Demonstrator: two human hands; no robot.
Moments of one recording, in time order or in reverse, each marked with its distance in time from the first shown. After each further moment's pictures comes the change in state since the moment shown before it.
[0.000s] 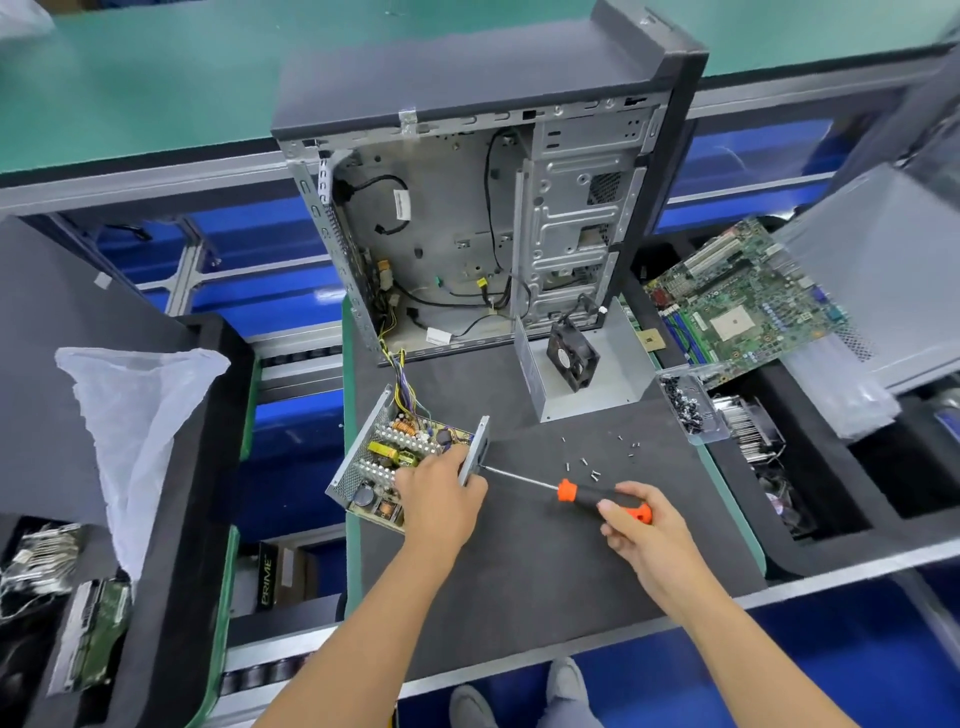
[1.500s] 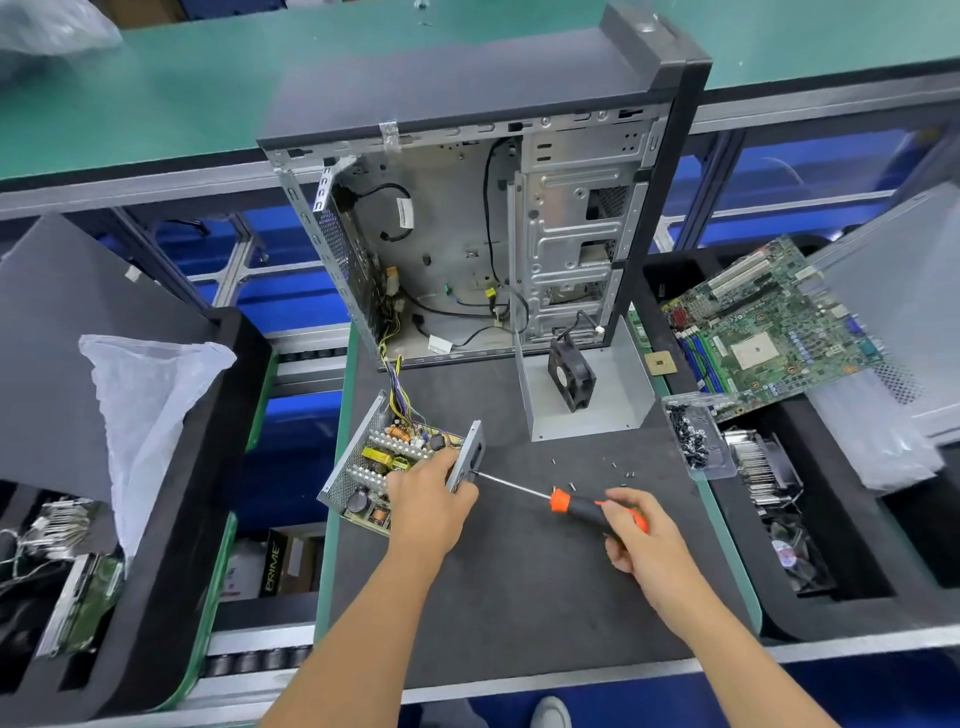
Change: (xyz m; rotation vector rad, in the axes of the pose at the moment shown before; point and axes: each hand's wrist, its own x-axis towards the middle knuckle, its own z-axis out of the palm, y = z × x) left_hand 0.005 0.020 0.010 -0.077 0.049 -0.138; right_hand 0.038 -0.018 -0.020 -0.179 -0.084 -0.029
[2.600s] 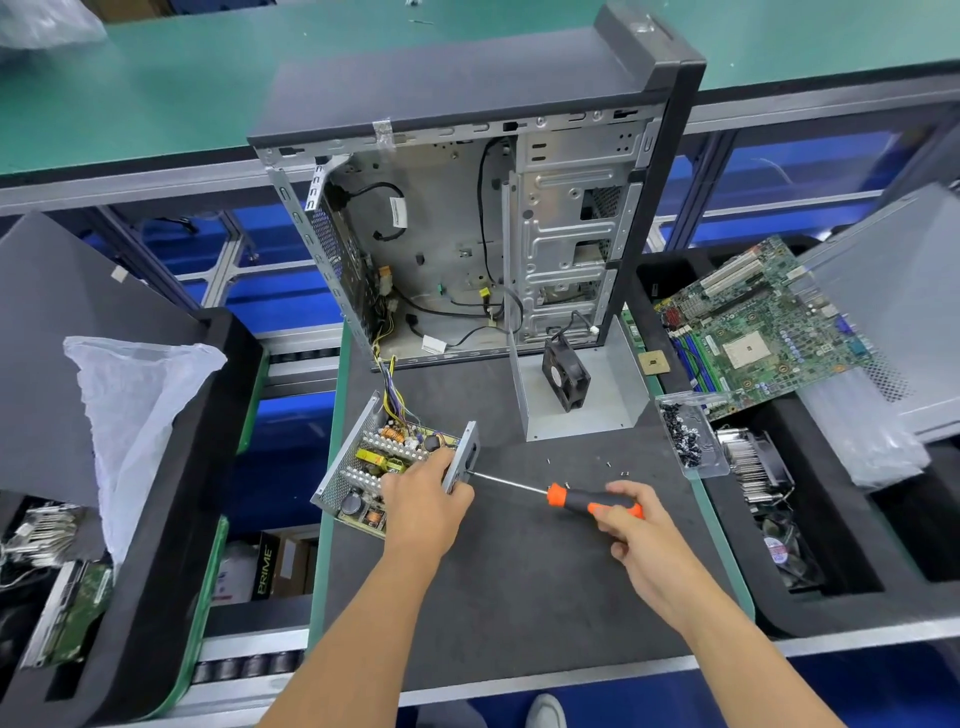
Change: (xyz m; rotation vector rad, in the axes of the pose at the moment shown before) left_hand 0.002 0.000 0.002 0.059 0.020 0.032; right_hand -0.004 -0.022 0.007 -0.009 0.017 0.114
